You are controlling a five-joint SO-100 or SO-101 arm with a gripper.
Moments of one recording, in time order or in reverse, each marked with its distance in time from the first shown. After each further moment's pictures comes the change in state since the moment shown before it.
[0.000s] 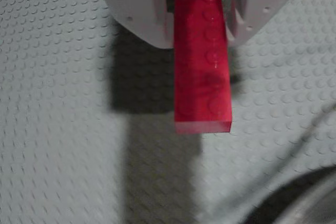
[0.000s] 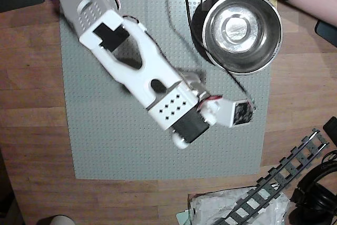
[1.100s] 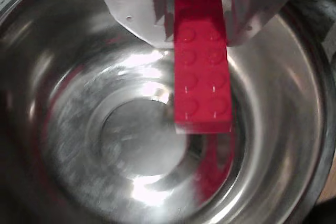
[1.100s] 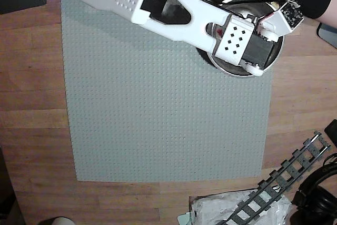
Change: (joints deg) arm -25.5 -17.8 -19.4 -0.5 -14.0
